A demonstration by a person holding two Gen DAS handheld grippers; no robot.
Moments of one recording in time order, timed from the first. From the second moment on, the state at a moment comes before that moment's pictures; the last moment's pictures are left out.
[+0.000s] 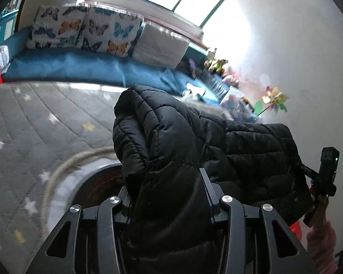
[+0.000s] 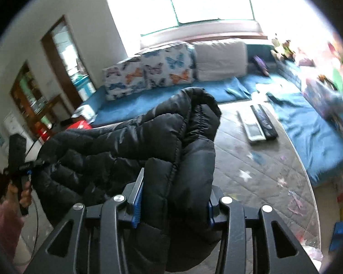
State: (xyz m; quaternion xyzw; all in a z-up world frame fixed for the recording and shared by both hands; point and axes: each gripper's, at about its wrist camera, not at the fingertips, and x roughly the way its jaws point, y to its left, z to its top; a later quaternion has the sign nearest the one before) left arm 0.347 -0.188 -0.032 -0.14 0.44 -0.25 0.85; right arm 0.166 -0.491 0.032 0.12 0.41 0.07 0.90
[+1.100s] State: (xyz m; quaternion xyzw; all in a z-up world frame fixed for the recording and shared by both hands) left arm 0.260 -0.252 -0.034 0.00 0.41 -0.25 0.88; right arm 0.157 -0.402 -0.024 -0.01 0.47 0.00 0.88
